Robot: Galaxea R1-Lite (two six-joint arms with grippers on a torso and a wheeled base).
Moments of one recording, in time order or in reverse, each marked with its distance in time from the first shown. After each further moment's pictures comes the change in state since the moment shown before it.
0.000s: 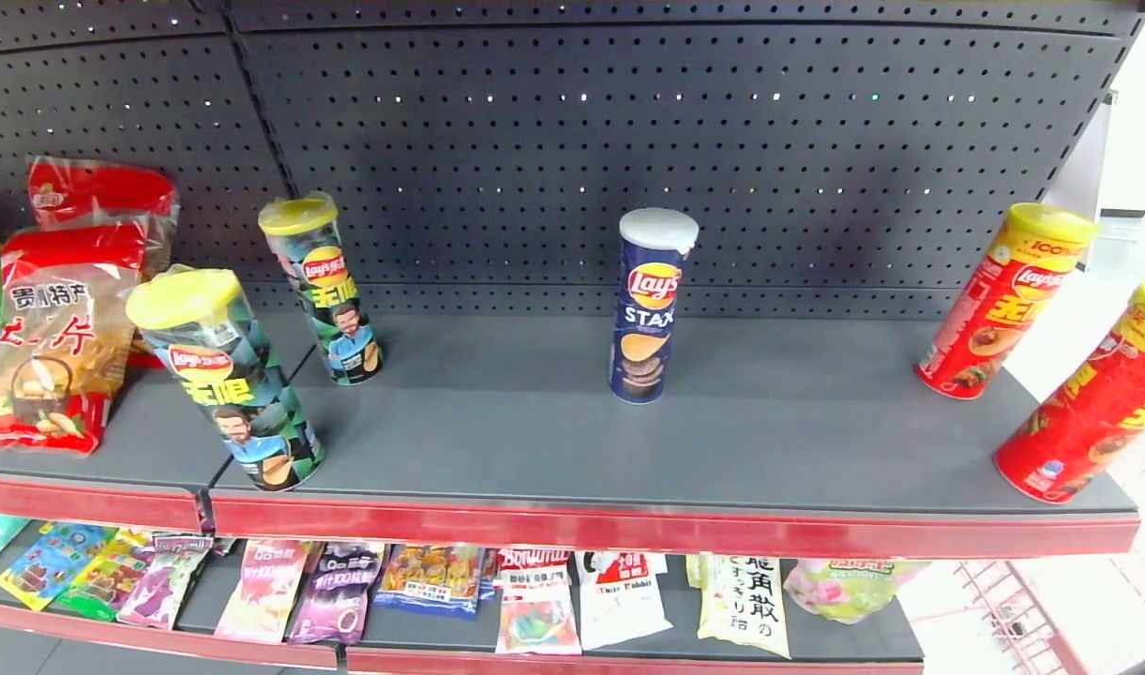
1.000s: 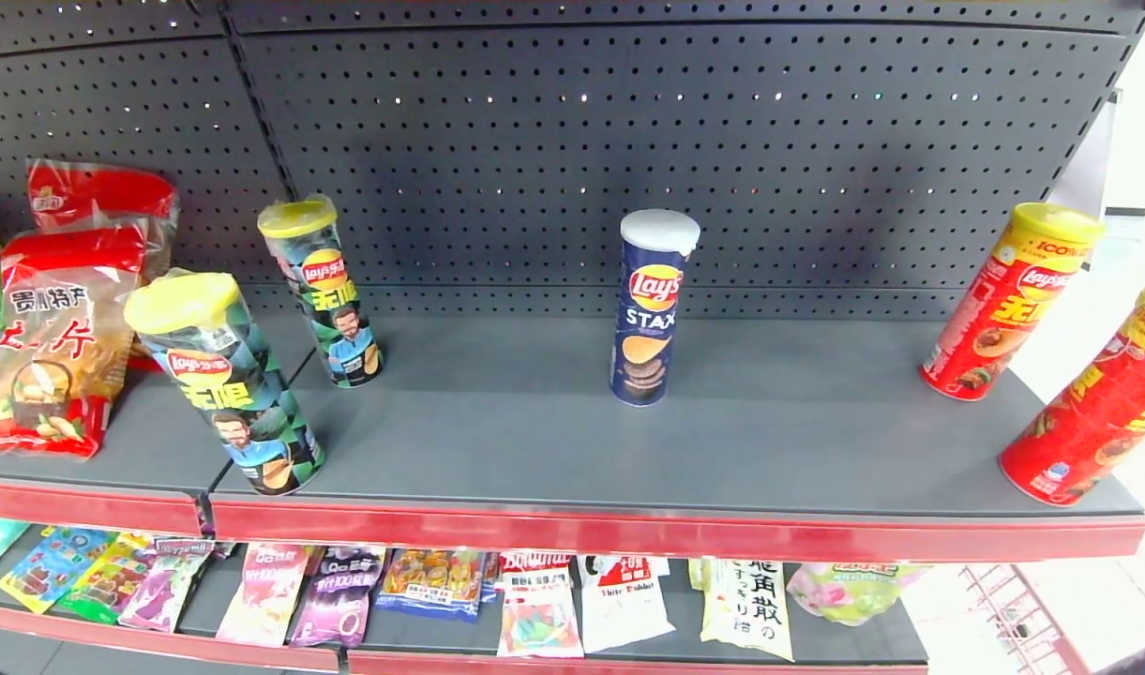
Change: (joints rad) left arm -0.070 0.451 -0.443 -0.009 -0.355 0.017; right arm 0.024 -0.008 0.029 -0.003 0.252 0.039
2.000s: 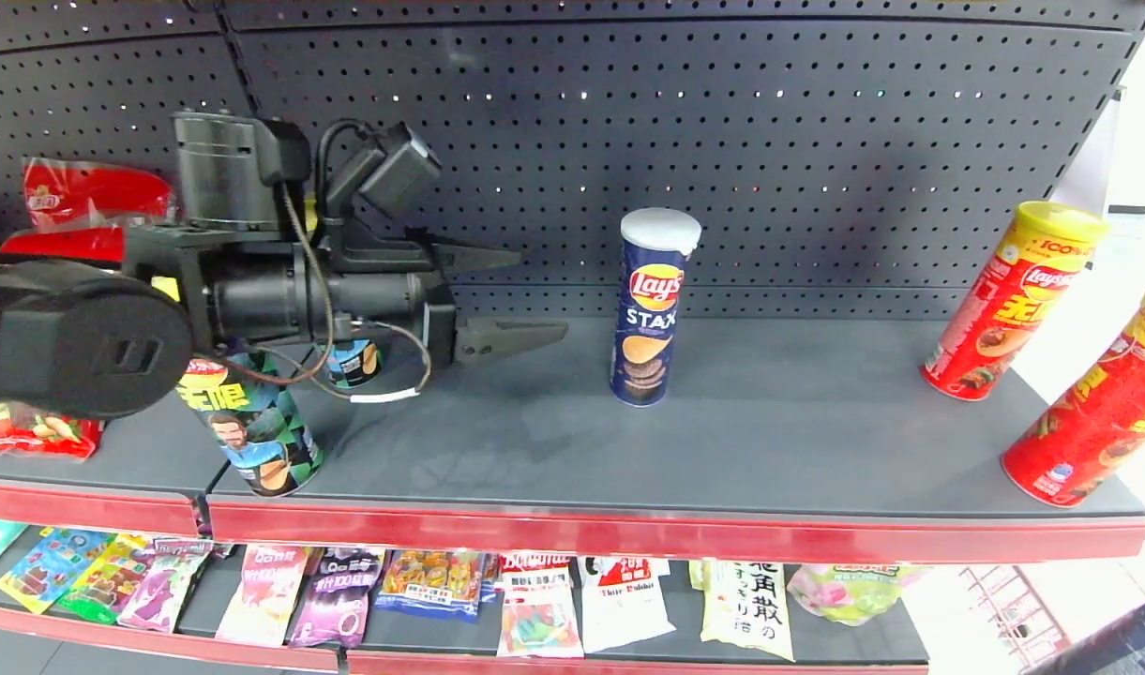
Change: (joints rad) left arm -0.330 1.310 -0.722 -0.354 -0.340 0.252; right arm -0.001 0.104 -0.026 -0.067 0.001 0.015
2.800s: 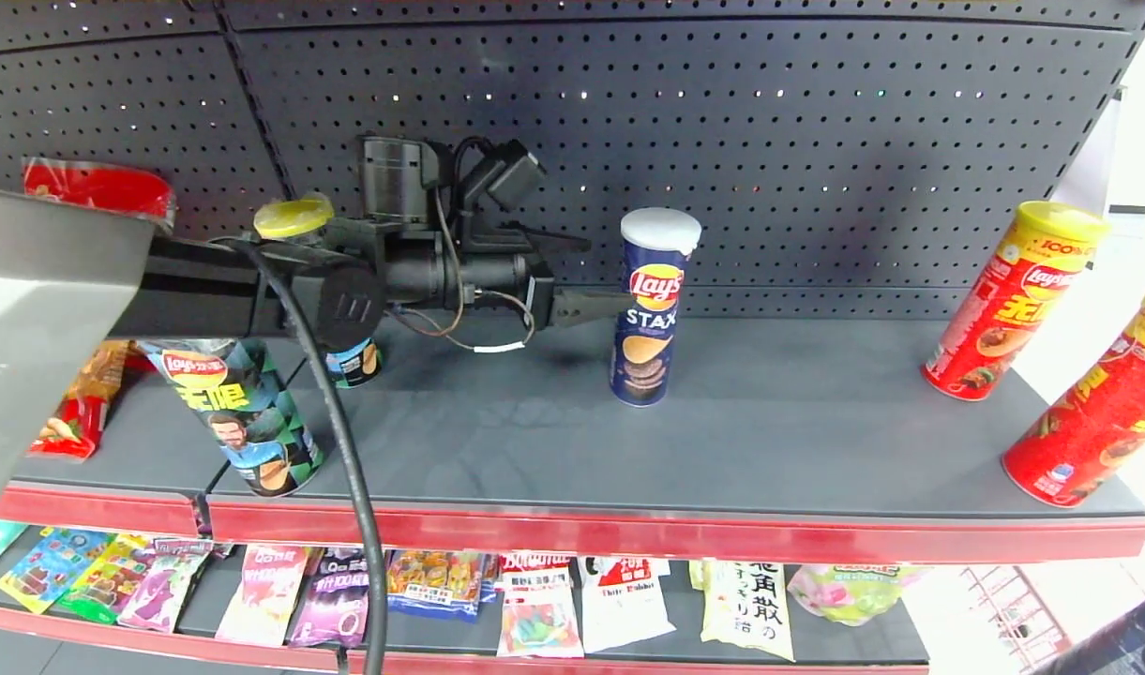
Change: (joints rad) left arm -0.047 0.343 -0.399 0.018 -0.025 -0.039; right arm -0.002 0.011 0.007 0.001 -0.002 0.010
